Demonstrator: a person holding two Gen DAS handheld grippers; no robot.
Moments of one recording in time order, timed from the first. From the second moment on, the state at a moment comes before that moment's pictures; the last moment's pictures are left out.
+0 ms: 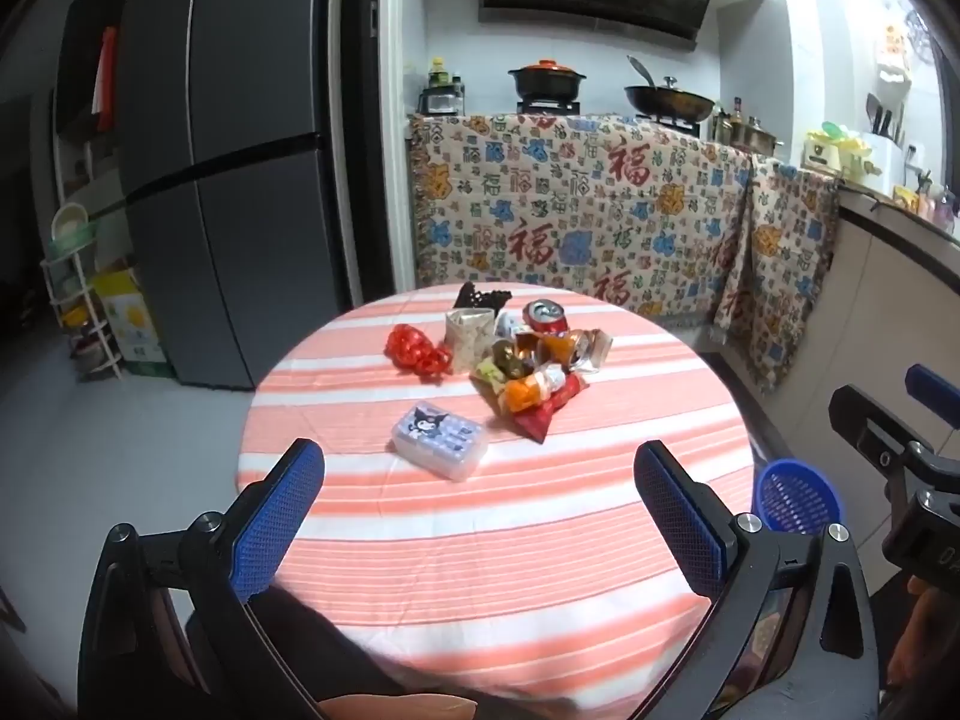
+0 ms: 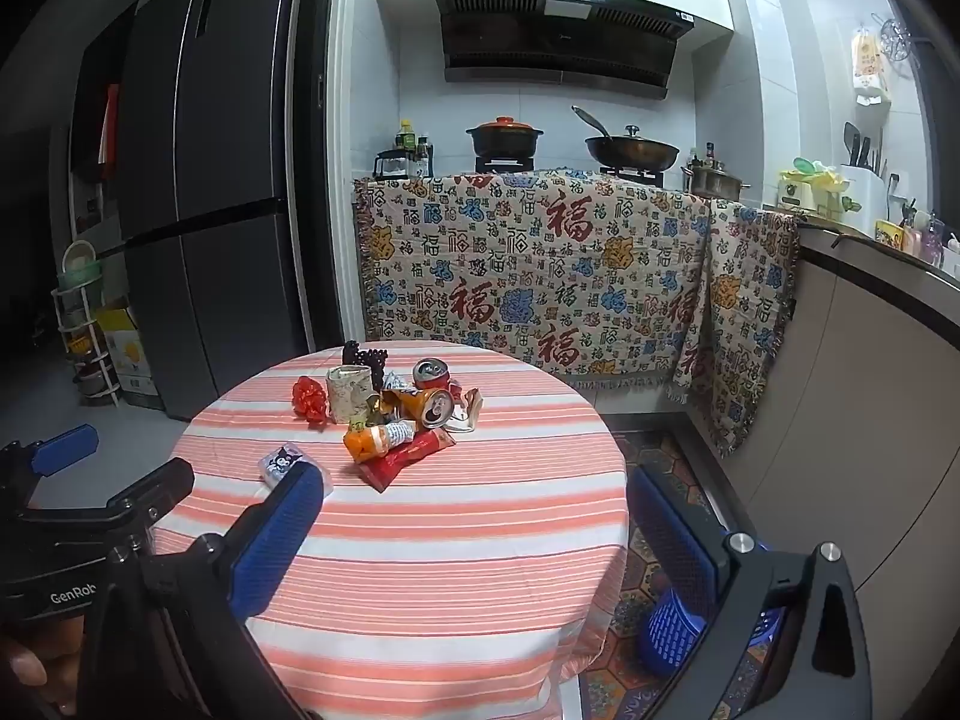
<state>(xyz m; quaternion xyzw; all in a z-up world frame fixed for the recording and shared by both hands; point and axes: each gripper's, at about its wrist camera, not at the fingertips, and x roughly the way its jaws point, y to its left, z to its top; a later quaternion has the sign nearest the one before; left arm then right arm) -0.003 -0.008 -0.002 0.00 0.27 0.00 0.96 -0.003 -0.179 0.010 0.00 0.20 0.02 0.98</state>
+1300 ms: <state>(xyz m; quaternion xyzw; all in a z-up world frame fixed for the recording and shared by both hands) -0.003 -0.007 -0.003 0.00 0.27 0.00 0.96 -0.002 -0.177 0.009 0.01 0.20 0.02 0.98</state>
